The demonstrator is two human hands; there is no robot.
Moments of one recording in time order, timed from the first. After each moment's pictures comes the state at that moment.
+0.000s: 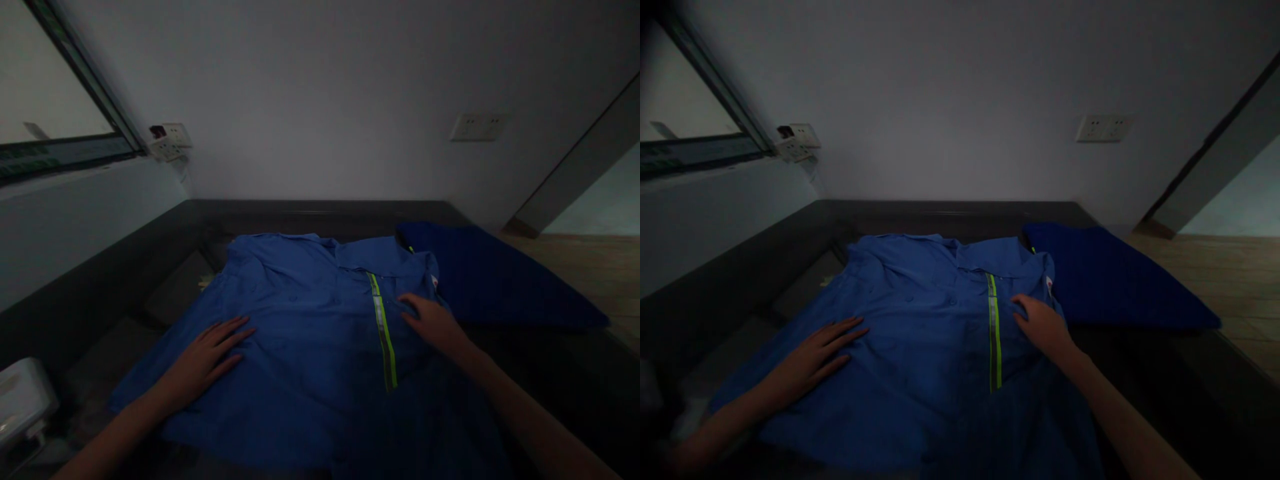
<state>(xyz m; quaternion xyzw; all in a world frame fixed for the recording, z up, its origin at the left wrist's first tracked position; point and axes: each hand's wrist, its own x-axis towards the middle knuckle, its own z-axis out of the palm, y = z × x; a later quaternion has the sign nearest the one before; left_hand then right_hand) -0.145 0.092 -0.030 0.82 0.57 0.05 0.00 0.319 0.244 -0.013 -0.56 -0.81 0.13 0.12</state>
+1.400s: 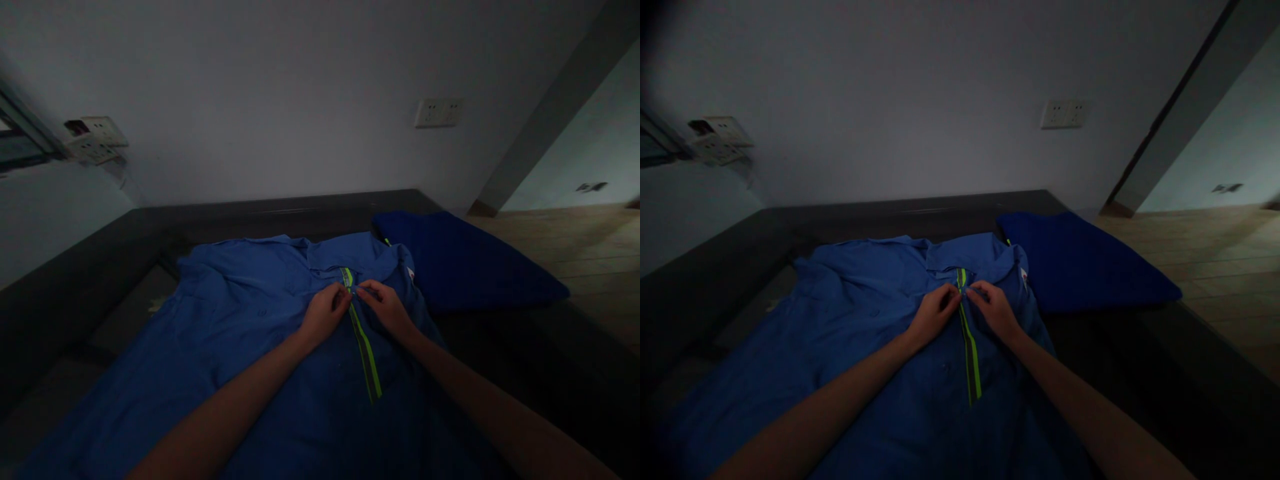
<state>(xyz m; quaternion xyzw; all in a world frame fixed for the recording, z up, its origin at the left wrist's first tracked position) 0.108 0.251 -0.031 0.73 0.49 0.38 0.30 0.274 0.265 -0.031 -0.46 -0.68 0.38 0.42</state>
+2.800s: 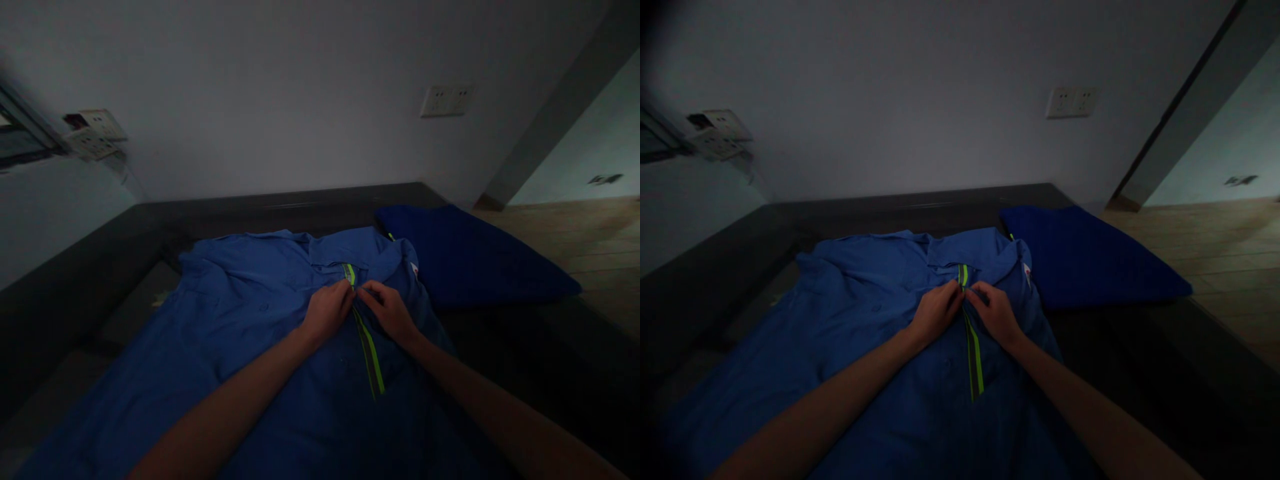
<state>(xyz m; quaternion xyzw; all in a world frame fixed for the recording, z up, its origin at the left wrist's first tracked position) 0.110 0.244 -0.022 0.82 0.52 0.21 0.10 0.267 0.249 -0.024 -0.46 -0.71 0.33 0.42</state>
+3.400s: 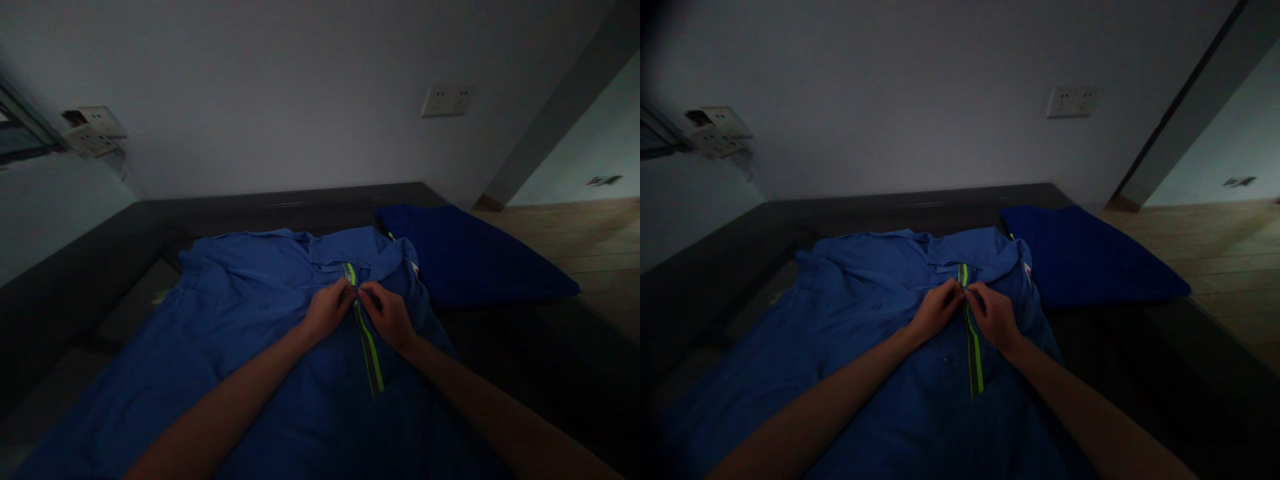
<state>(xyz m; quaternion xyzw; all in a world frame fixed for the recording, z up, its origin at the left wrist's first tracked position) 0.106 0.251 -0.034 0.77 0.46 0.35 0.28 0.268 0.242 -0.034 -0.45 -0.78 0.15 0.42</state>
